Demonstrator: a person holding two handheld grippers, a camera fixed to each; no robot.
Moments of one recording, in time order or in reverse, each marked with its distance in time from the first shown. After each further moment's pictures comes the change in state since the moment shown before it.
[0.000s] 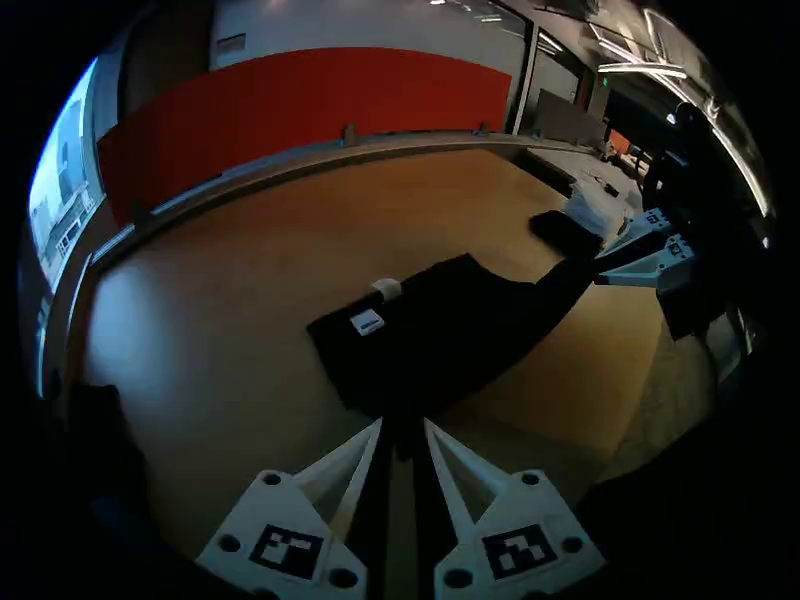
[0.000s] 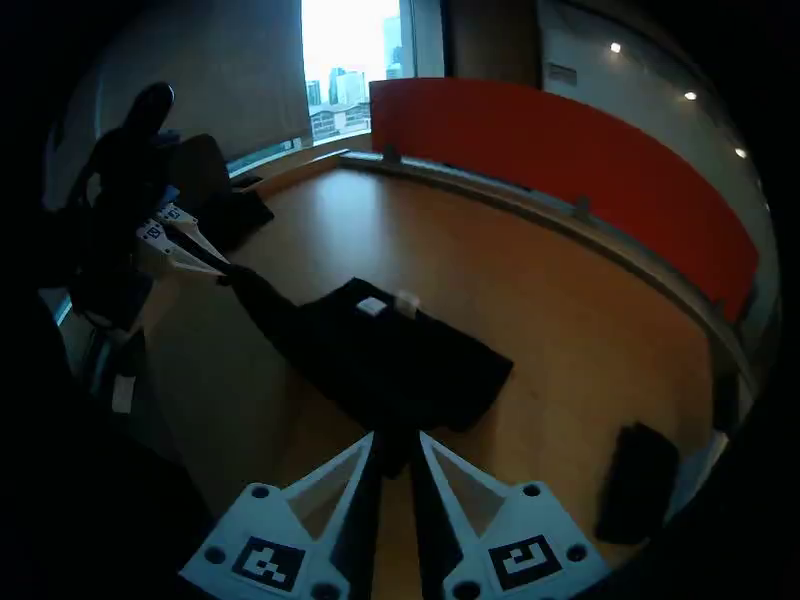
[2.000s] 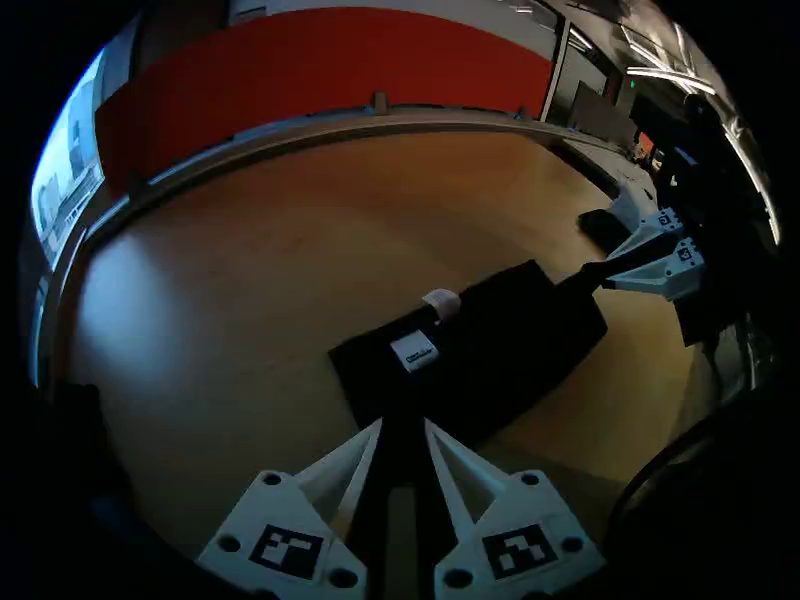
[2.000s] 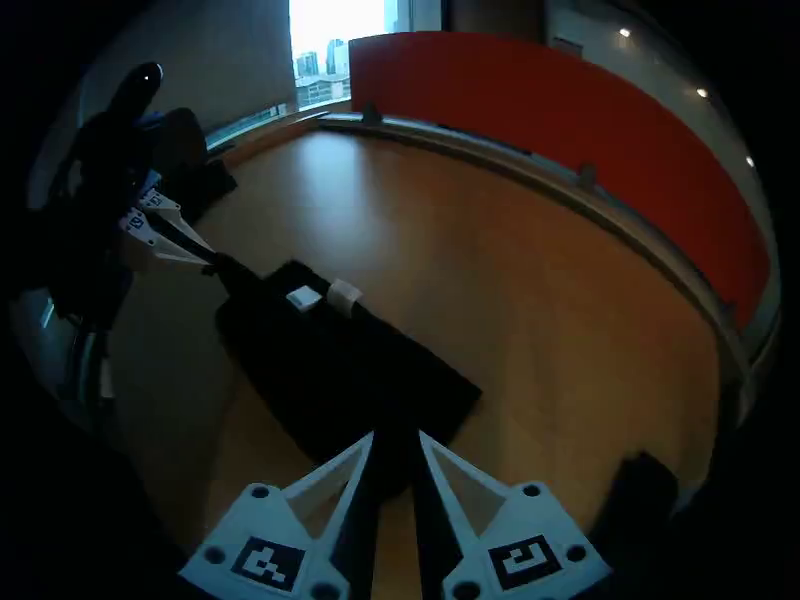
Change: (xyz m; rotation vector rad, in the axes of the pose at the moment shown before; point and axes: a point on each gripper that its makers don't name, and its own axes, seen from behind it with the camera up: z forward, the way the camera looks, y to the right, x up) left arm 0.005 -0.044 0.093 0.048 -0.074 -0.070; right arm -0.004 0.066 0.081 -0.016 -0.131 -0.004
